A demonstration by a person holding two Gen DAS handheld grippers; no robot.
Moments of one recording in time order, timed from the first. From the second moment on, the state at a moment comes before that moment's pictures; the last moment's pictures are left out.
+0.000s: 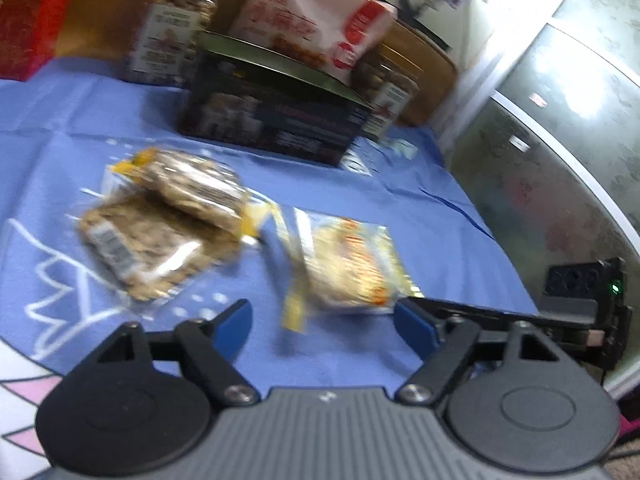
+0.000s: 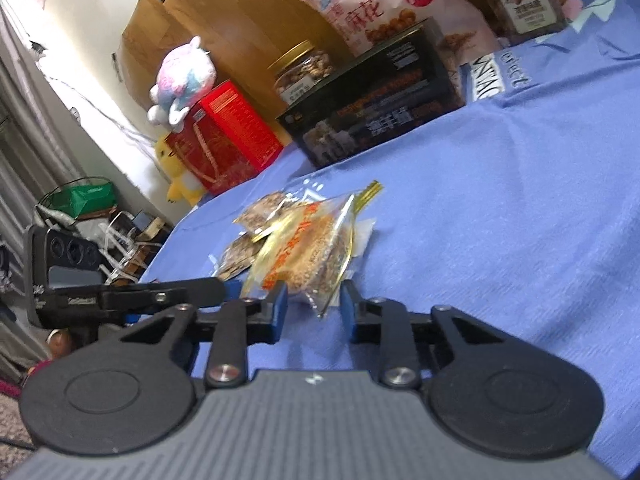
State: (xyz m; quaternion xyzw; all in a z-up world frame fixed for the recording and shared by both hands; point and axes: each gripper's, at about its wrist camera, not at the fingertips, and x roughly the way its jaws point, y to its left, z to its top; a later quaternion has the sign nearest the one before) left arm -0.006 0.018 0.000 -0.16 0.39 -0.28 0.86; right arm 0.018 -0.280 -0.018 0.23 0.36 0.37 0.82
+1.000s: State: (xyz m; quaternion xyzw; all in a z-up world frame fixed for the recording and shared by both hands) left arm -0.018 -0.004 0.001 -0.13 0.39 -0.32 0.85; right arm 0.001 -0.274 -0.012 0.19 0.36 0.39 0.83
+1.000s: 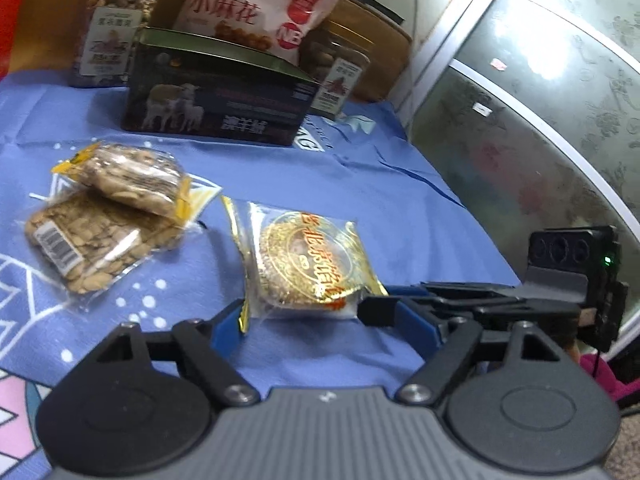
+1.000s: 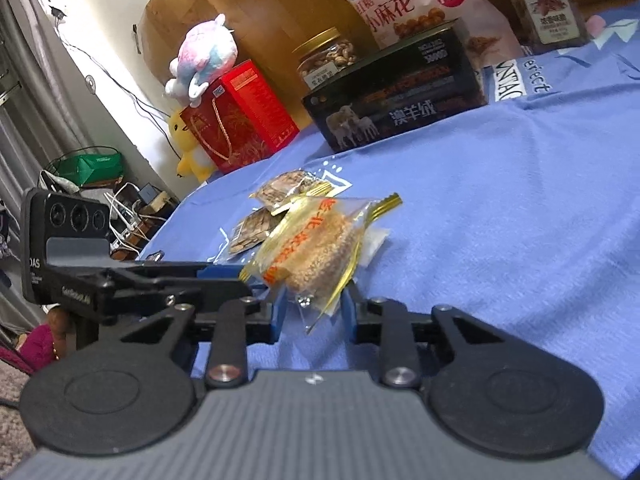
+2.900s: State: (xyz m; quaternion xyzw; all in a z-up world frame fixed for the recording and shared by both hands) left arm -0.027 0.012 0.006 -0.15 0.38 -0.34 0.85; right arm -0.030 -0.260 0.001 0.03 0.33 0.41 0.85
